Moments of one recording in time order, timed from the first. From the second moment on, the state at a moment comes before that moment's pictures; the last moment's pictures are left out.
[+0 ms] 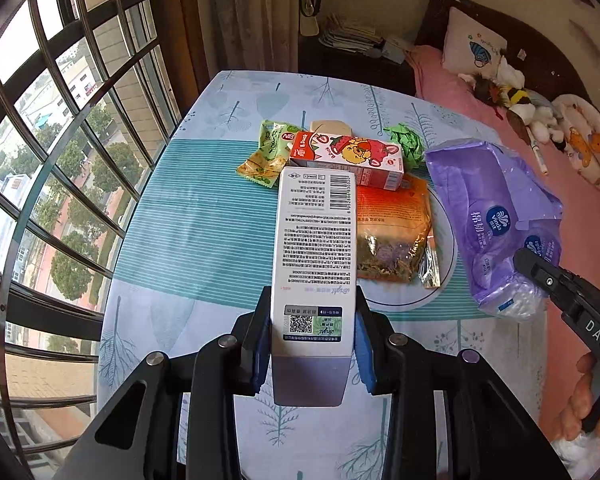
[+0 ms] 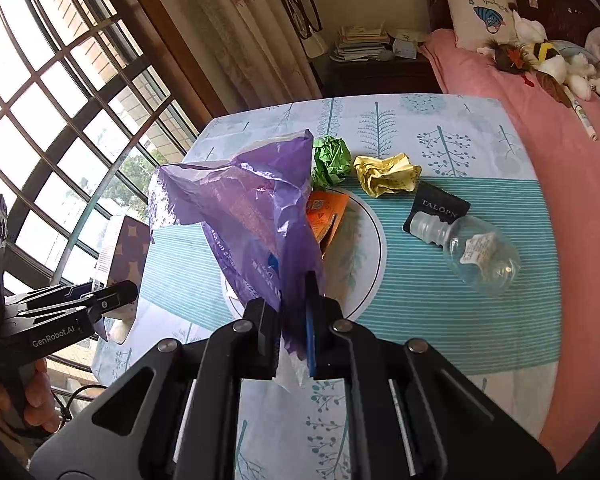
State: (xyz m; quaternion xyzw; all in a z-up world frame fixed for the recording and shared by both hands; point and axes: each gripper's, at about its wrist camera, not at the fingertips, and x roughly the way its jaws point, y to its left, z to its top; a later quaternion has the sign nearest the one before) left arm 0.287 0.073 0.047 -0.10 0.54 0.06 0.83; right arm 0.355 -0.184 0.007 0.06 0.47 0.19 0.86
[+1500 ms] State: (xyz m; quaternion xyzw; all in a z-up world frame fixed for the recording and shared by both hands) left arm -0.032 0.085 0.020 0.03 0.58 -0.11 0.80; right arm -0.046 -0.134 -0.026 0.15 0.52 0.00 0.84
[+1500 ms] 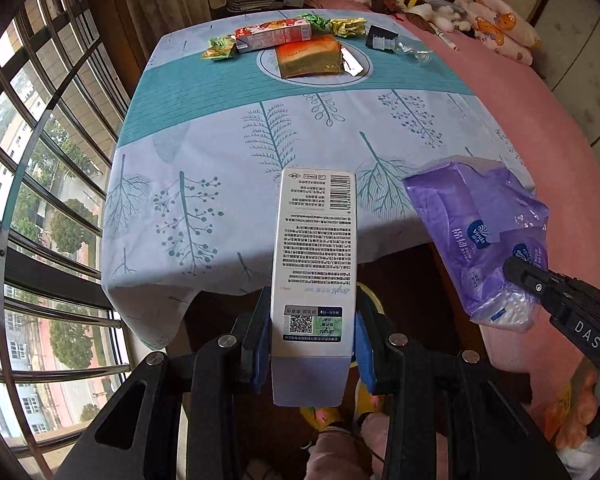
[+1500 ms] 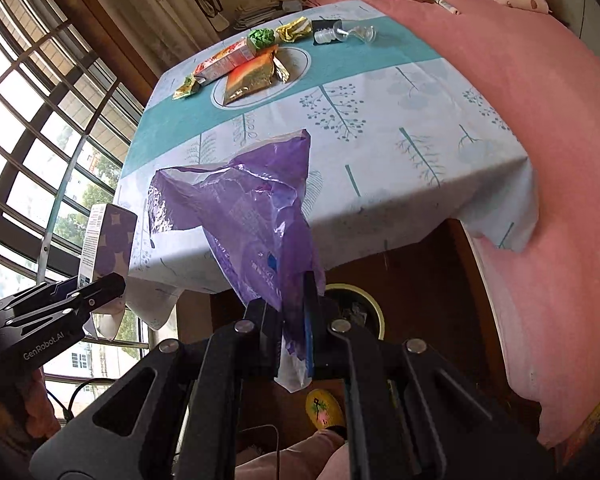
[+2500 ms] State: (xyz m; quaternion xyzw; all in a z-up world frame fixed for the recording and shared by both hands) left arm -0.027 0.015 -0.391 0.00 0.70 -0.06 0.71; right arm -0.031 -0.162 -0.461 0.13 0.70 -0.03 0.70
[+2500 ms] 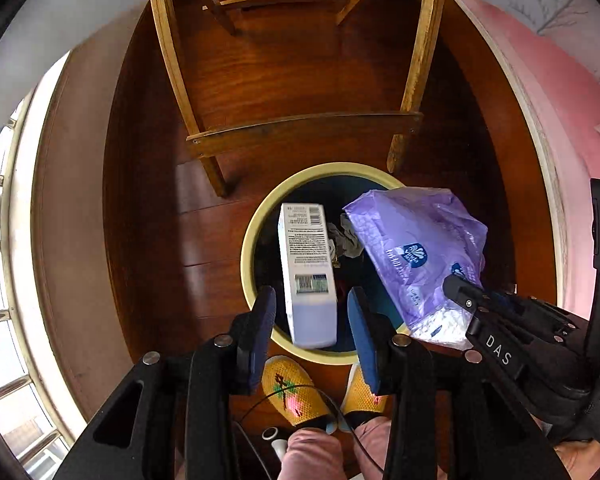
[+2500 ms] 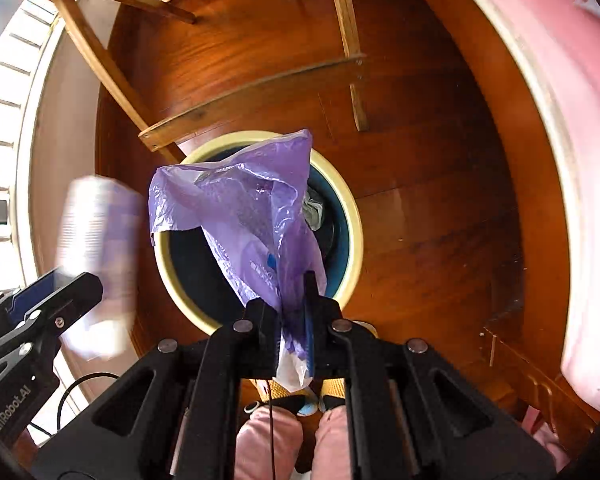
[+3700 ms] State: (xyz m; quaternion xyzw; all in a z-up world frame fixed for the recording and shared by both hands) left arm -0.062 0.069 -0.131 0.02 0.59 0.00 0.80; right arm -0.050 -0.168 -0.236 0.15 0.60 0.01 0.79
